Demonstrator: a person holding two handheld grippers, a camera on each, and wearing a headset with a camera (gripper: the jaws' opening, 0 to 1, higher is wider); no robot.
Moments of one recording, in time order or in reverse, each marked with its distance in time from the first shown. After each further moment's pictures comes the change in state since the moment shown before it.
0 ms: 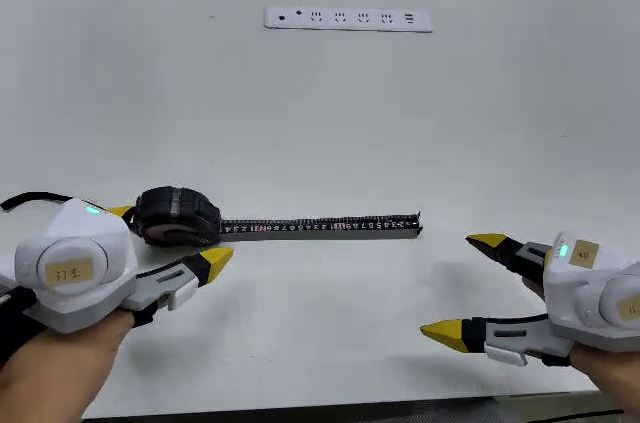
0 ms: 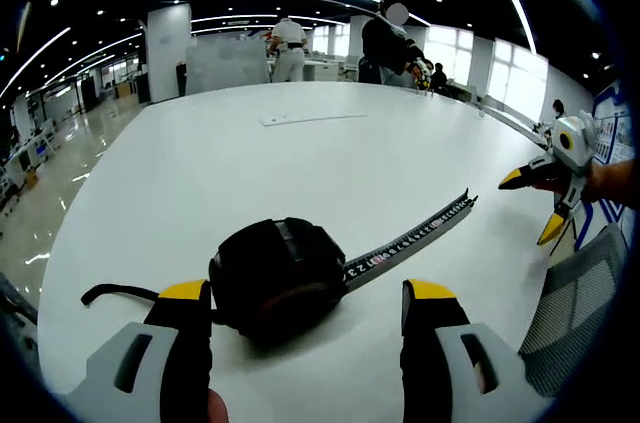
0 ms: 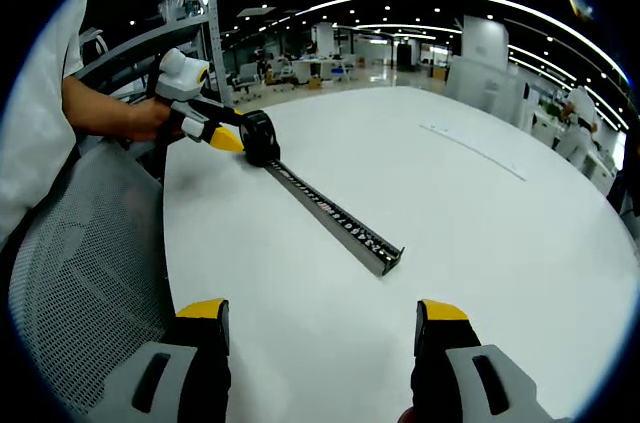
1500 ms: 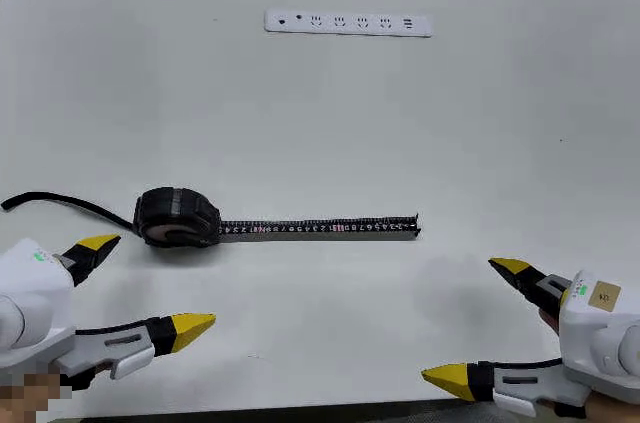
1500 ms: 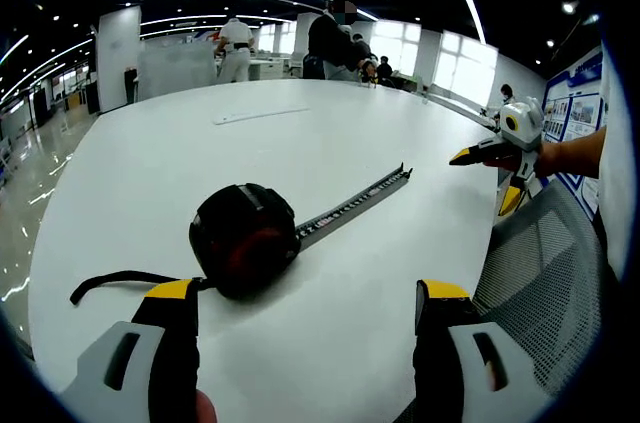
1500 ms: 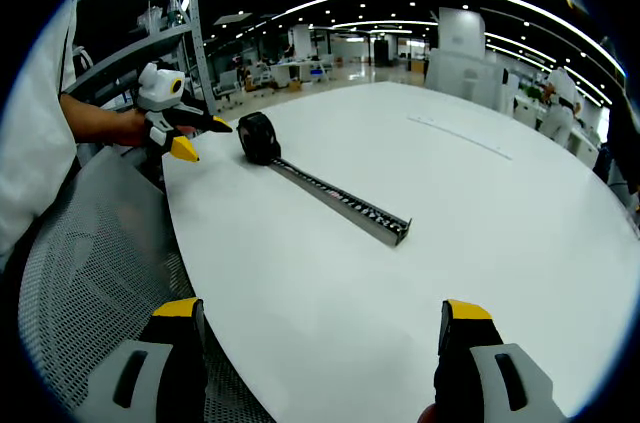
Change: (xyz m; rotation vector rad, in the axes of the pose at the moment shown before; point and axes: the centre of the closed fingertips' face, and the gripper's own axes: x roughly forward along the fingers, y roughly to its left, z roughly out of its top) left arm -0.045 -0.020 -0.022 0.100 0.011 -0.246; right arm -0.021 0.029 -0.016 0.102 -0.010 -0.056
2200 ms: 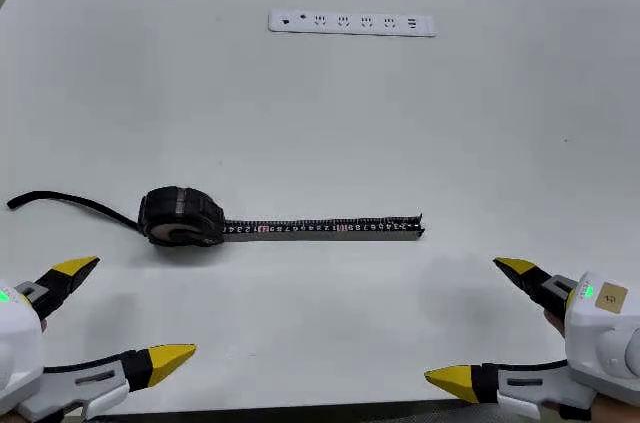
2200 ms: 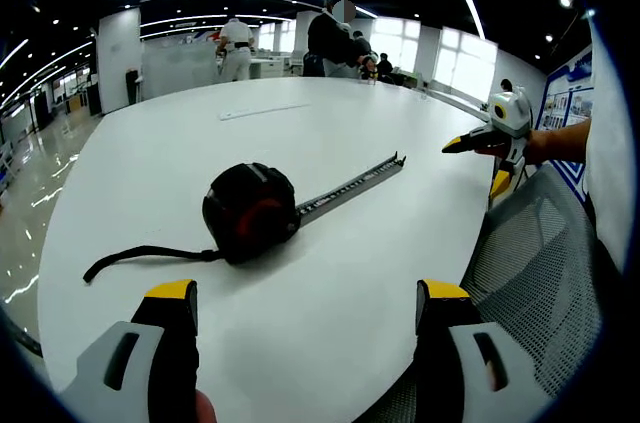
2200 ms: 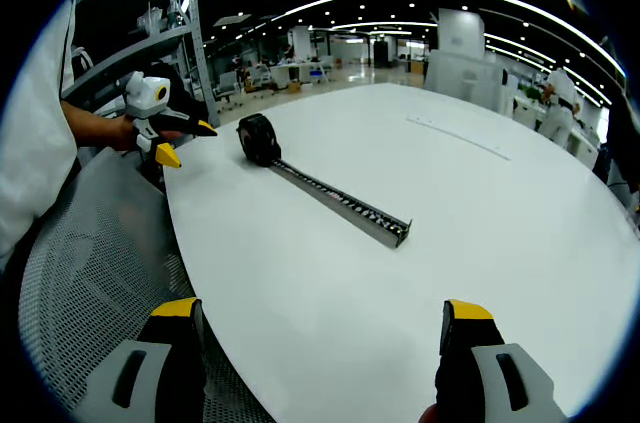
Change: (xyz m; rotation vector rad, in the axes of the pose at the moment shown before) left arm -0.028 -0.002 -0.018 0.011 0.012 0.014; right arm 0.000 0.001 0.001 -0.002 -0.004 -0.002
